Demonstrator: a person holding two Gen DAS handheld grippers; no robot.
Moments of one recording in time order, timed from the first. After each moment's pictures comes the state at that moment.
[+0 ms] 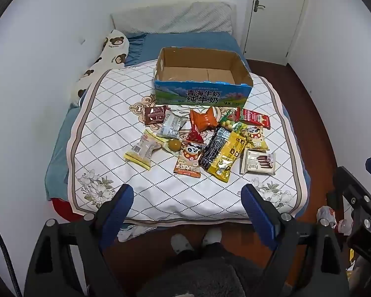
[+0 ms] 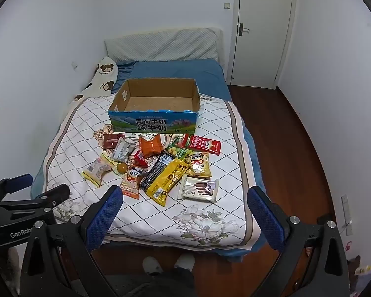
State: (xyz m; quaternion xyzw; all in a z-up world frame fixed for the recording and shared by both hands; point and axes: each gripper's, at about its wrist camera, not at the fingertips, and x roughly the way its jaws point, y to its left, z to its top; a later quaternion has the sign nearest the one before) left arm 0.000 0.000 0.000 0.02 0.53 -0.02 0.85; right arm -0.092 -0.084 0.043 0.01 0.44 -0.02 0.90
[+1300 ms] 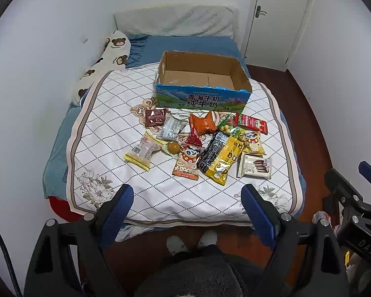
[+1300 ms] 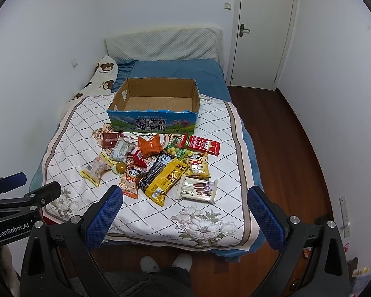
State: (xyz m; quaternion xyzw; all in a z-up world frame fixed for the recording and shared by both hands) left arm -0.001 0.001 0.011 0.01 0.52 -0.02 0.85; right arm -0.090 -0.083 0.042 0.00 0.44 -0.03 0.90
